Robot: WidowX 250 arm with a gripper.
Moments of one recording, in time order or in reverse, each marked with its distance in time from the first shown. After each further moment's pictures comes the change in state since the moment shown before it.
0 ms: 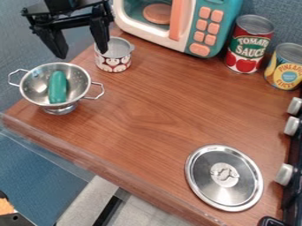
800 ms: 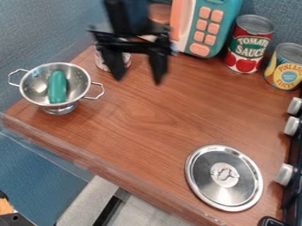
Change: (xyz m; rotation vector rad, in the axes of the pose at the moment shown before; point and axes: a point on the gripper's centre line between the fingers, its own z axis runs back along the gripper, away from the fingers) arm -0.045 -0.084 -0.023 -0.096 0.216 -0.441
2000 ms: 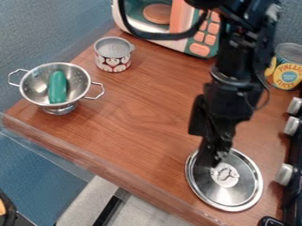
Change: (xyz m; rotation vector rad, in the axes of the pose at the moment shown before) arm -0.023 -0.086 -0.088 0.109 0.308 -1.071
